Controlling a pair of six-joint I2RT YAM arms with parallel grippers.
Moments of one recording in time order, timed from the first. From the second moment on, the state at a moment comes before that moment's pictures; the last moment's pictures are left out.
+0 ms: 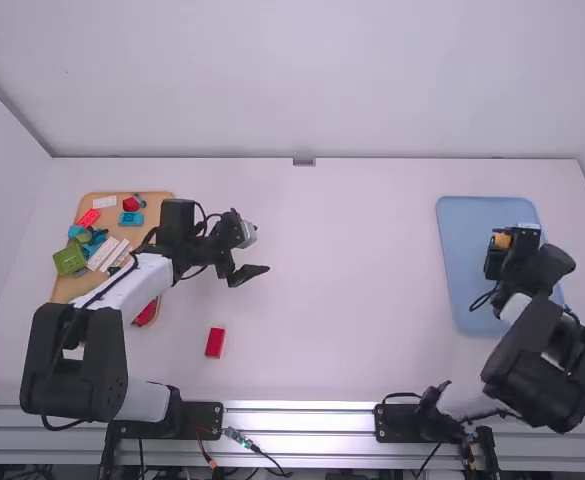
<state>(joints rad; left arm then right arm) -0.03 1.51 0.79 -0.15 0.91 0.86 -0.63 1.62 0.60 0.47 -0.31 -0.38</state>
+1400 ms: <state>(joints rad) -0.04 1.43 0.82 -0.16 0.44 0.11 -0.21 1.21 0.90 -0.52 -0.10 -0.13</state>
